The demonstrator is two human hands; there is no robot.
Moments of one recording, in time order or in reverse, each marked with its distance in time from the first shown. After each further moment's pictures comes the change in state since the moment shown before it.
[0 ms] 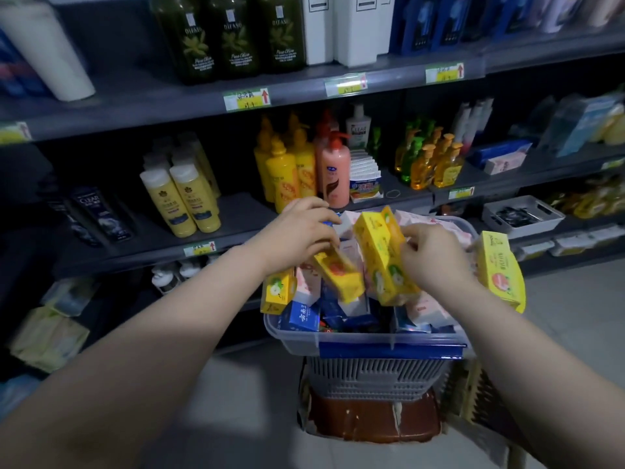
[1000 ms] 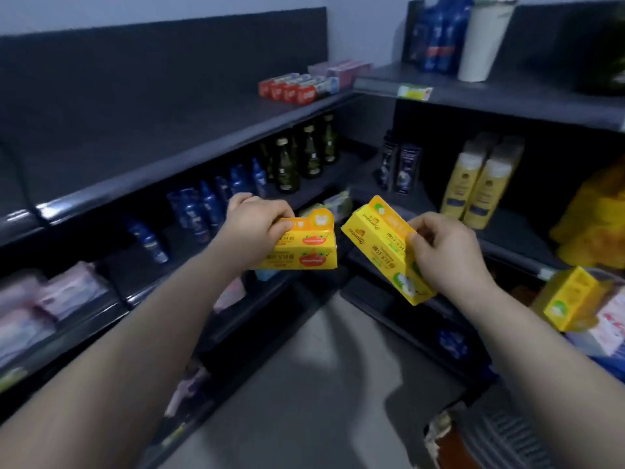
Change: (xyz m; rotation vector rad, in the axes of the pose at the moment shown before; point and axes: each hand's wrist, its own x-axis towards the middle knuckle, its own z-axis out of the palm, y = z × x) left_hand -0.437 0.110 -0.145 0.333 0.241 -1.361; right_hand -0.173 -0.264 0.114 0.365 -0.436 -0.851
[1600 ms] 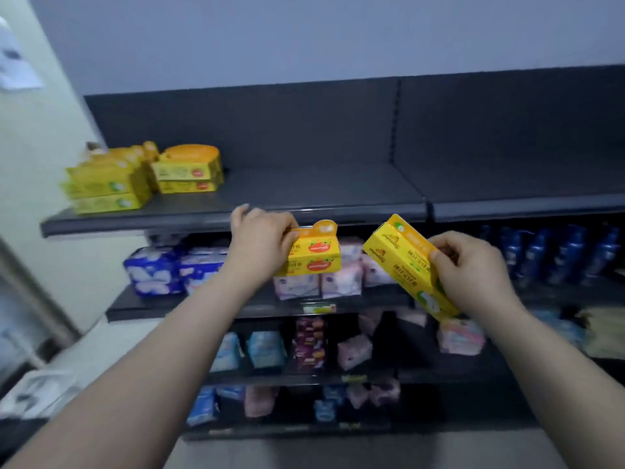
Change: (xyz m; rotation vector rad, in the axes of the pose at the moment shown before) left_hand -0.382 -0.292 -0.251 0.501 0.288 -0.786; right_hand -0.135 -0.403 0.276 0.289 -0.393 -0.600
